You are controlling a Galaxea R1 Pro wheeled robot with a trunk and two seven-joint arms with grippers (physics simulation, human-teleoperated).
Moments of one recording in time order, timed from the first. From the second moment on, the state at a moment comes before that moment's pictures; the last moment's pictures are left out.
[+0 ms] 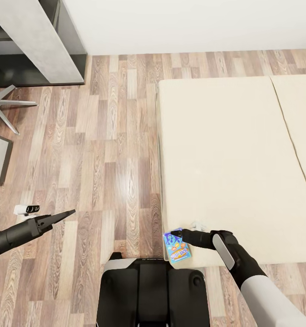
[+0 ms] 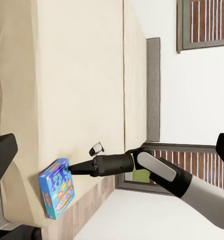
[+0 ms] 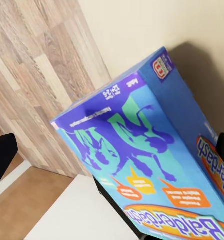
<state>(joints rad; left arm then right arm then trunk) -0.46 0.26 0.53 -1.42 0.17 0.96 -1.57 -0.67 -0.06 0.11 -0.80 -0.49 0.73 0.37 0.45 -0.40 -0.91</state>
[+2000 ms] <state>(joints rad) -0.46 0.26 0.53 -1.42 0.17 0.96 -1.57 -0.66 -0.07 0.11 -0.80 -0.49 0.73 0.38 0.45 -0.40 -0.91</state>
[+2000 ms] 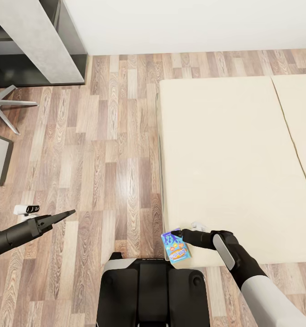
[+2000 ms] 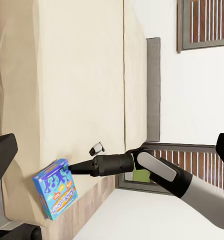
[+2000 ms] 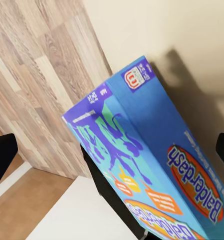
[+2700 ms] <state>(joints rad) -0.46 0.26 0.53 -1.42 0.17 0.96 -1.57 -0.65 -0.07 0.11 -0.89 -0.50 0.74 0.37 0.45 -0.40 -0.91</state>
